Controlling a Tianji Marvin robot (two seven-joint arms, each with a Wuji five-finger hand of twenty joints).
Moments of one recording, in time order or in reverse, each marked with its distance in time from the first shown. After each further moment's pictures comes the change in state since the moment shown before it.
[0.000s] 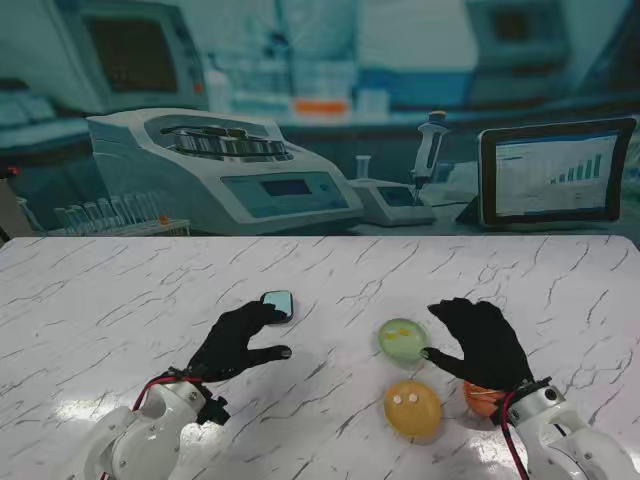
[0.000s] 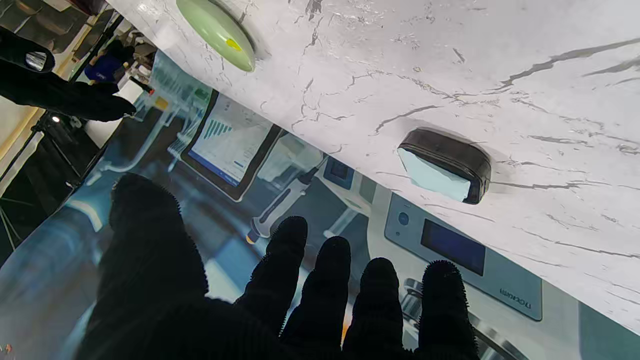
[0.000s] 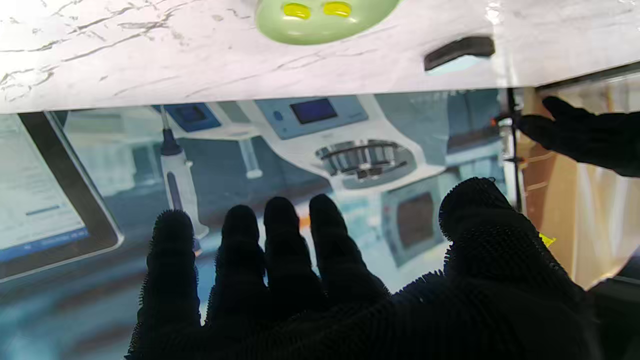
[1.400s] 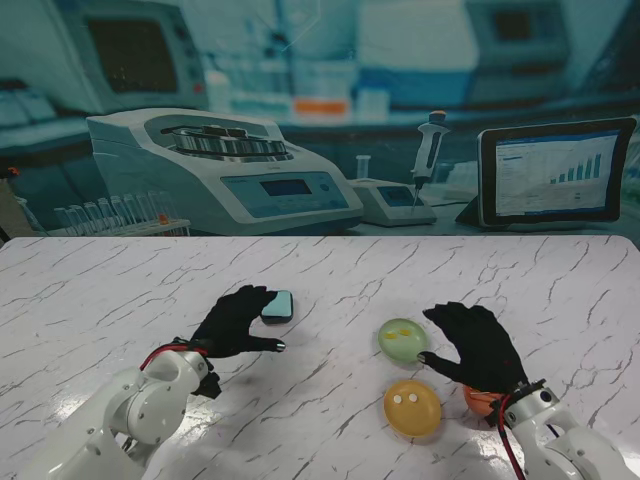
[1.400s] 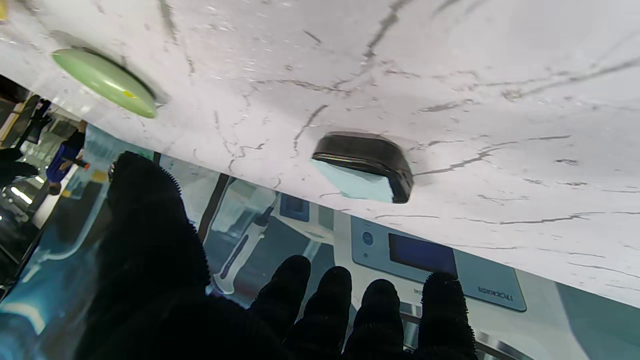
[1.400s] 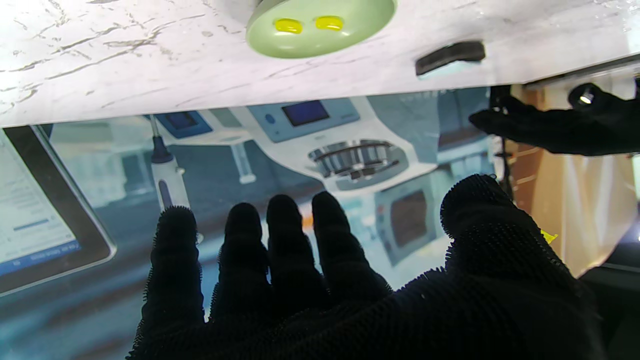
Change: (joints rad) left arm -0.189 0.032 0.073 0.126 0.140 0.106 -0.118; right arm 0.040 0.000 -0.028 0.083 0.003 -0.057 -0.047; left_hand 0.048 -0.122 0.000 0.000 -0.220 0.076 -0.102 -0.098 -0.221 0.023 -0.020 -0.024 -0.111 0.000 -0.073 -0.043 -0.002 -0.012 -0.149 -0.071; right_hand 0.011 0.000 -0.001 0.000 0.000 0.000 0.012 0.000 0.000 0.000 0.001 0.009 0.000 0.000 0.000 0.001 0.011 0.001 0.000 0.011
